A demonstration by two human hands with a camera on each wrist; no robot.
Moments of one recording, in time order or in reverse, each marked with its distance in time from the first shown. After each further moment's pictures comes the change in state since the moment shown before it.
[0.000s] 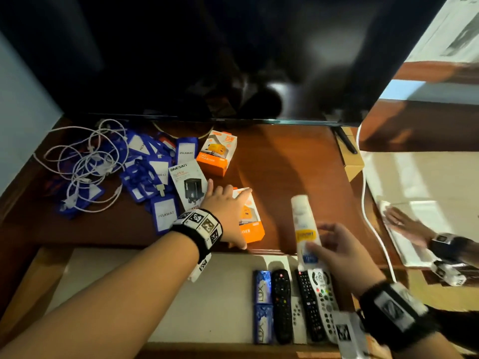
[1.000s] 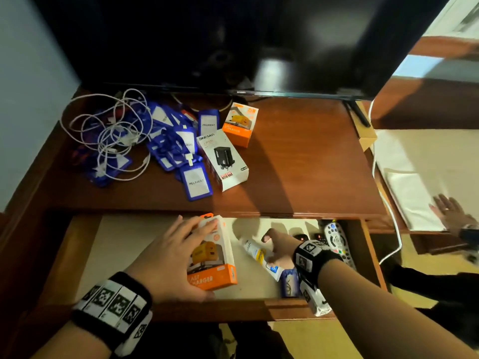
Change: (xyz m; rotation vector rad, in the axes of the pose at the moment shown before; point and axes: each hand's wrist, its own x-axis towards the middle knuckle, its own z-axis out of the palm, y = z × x) left_hand -0.211 -0.099 0.090 -0.332 -0.086 0.037; right_hand 0.016 0.051 0.180 -0.886 -0.498 0.158
